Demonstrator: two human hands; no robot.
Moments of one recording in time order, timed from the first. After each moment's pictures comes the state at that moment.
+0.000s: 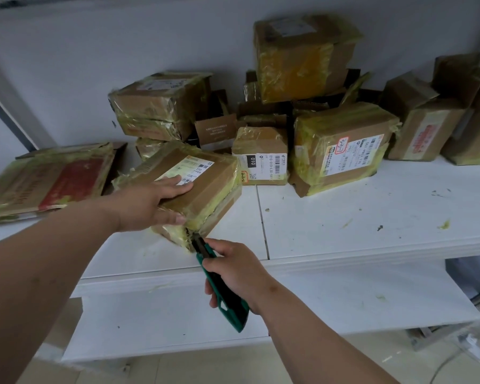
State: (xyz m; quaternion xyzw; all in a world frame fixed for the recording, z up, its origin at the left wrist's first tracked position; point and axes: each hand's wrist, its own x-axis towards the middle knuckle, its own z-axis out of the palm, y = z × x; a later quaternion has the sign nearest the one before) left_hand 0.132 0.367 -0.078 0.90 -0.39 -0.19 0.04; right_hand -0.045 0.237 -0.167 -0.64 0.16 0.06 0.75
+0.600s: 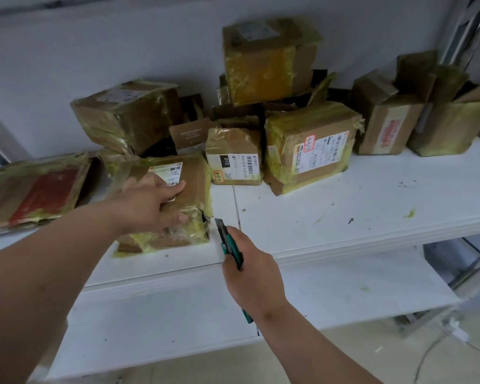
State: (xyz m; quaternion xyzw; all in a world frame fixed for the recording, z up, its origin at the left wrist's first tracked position) left_hand 0.118 0.323 -0.090 0.93 -0.35 -0.09 -0.06; right_hand -0.084 0.209 -0.194 -0.85 0.22 -0.16 0.46
